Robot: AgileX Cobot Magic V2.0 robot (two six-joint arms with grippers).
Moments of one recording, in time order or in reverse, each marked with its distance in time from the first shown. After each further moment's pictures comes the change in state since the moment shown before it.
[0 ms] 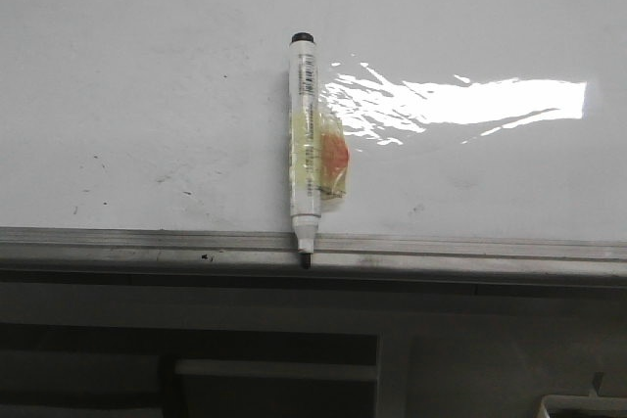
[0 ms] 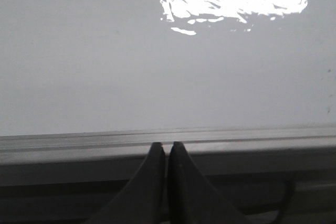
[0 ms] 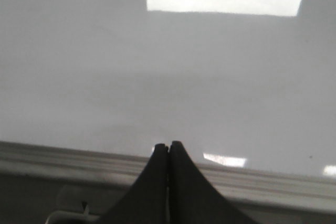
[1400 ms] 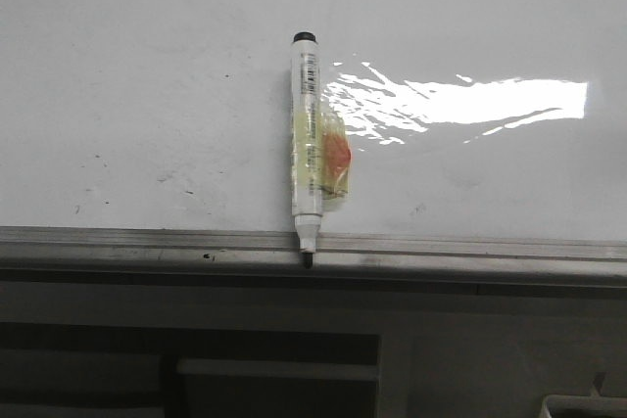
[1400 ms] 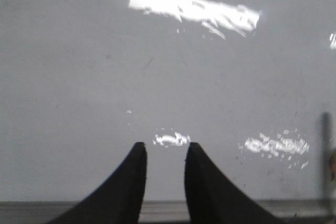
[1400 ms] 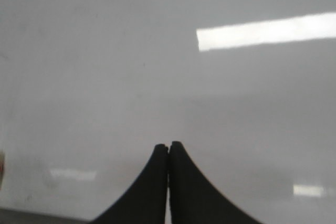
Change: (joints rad) left arm 0.000 0.422 -0.401 -0.332 0.139 0.139; right arm 0.000 0.103 -0.330 0.389 0.178 -0.195
